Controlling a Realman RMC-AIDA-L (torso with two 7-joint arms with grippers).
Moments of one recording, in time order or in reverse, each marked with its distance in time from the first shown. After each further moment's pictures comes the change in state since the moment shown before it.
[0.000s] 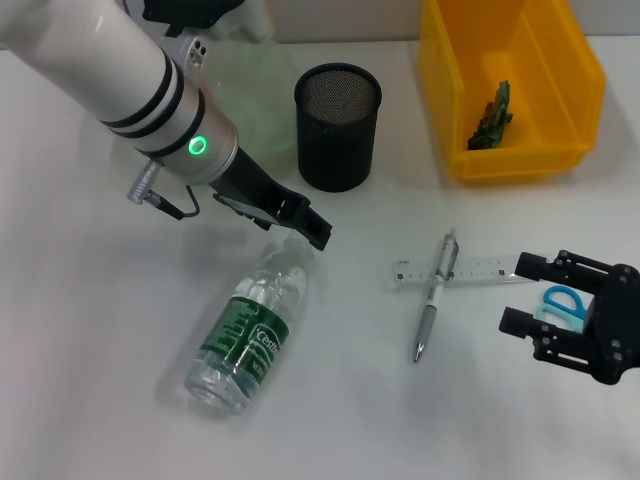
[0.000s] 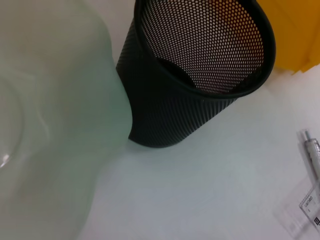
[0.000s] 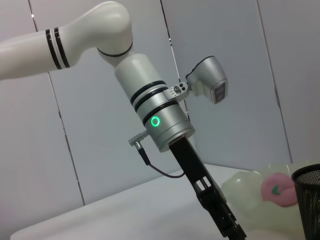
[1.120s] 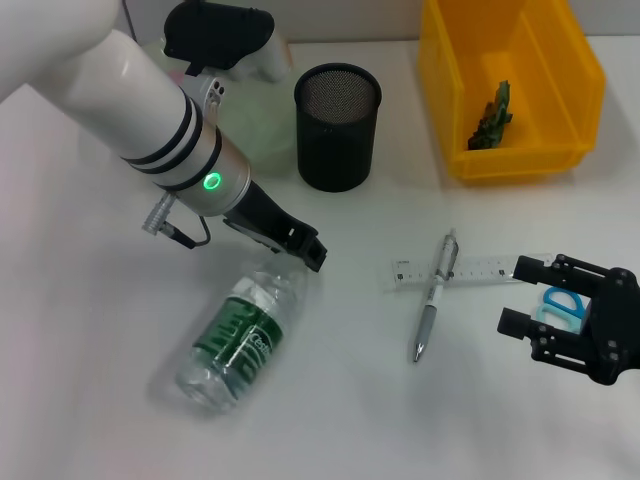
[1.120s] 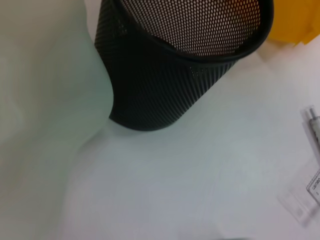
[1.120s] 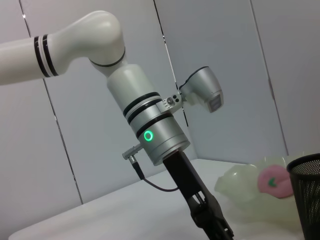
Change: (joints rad) left arm 0.028 0.000 0.137 -0.034 -0.059 -0.090 0.001; right arm 0.012 -0.009 0.009 0.040 -0.014 0.016 0.003
